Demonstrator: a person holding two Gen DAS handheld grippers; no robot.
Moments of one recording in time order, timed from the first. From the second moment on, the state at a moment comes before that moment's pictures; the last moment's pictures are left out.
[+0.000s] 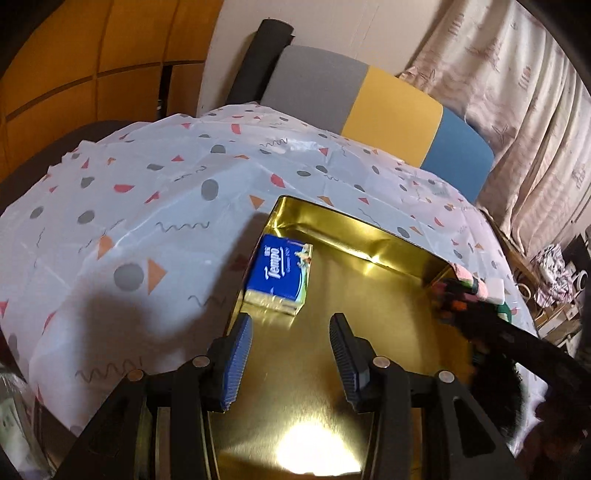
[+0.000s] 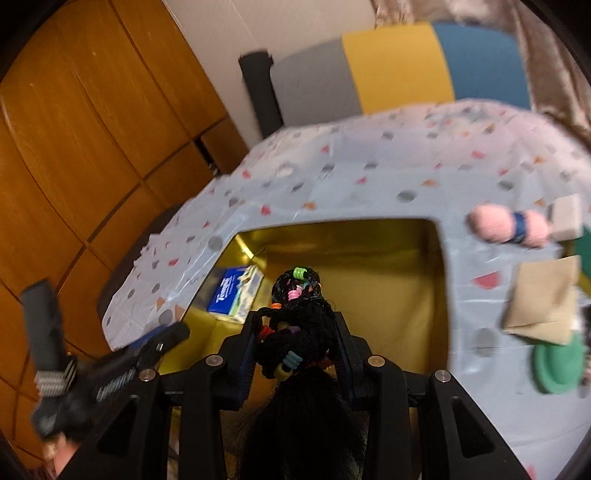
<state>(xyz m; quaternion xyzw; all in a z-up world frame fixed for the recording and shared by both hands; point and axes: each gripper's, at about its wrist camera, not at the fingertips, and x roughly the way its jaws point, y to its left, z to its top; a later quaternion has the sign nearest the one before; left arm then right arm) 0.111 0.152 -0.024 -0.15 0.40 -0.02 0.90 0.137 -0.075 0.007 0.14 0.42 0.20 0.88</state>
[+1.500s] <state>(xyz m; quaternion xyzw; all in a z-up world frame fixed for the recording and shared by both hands) 0.084 0.119 -0.024 -0.14 0.41 -0.10 0.89 0.169 -0.057 0.035 0.05 0.36 0.14 0.92</state>
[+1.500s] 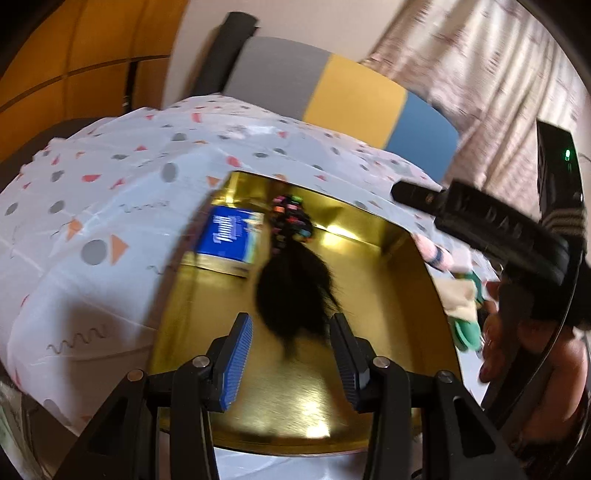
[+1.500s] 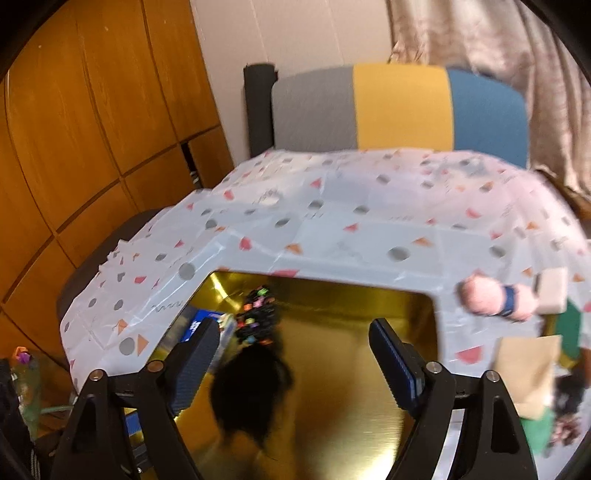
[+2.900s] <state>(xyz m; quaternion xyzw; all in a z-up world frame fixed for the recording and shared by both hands) 0.001 -0.079 -0.018 0.00 0.44 -0.31 0.84 0.088 -0.354 -0.084 0.09 0.41 -0.13 0.90</state>
